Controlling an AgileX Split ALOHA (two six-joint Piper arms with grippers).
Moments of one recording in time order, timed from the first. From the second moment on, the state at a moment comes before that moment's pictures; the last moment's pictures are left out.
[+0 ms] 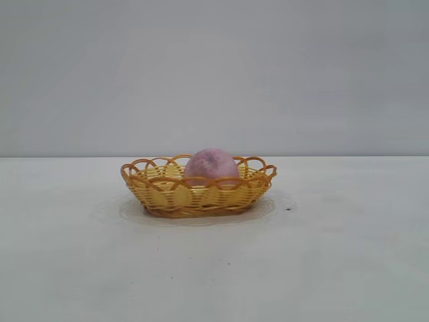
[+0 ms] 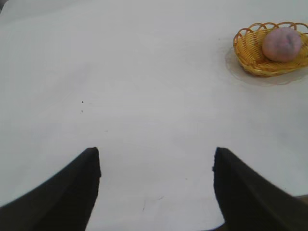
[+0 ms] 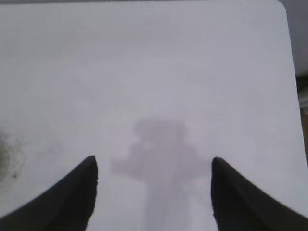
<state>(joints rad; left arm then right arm) 0.05 -0.02 -0.48 -0.14 1.12 0.13 -0.06 1.48 -1.56 0.05 1.25 -0.09</state>
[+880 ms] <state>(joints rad) 0.05 -0.02 -0.48 -0.14 1.12 0.13 -0.05 0.34 -0.72 0.07 1.27 -0.04</state>
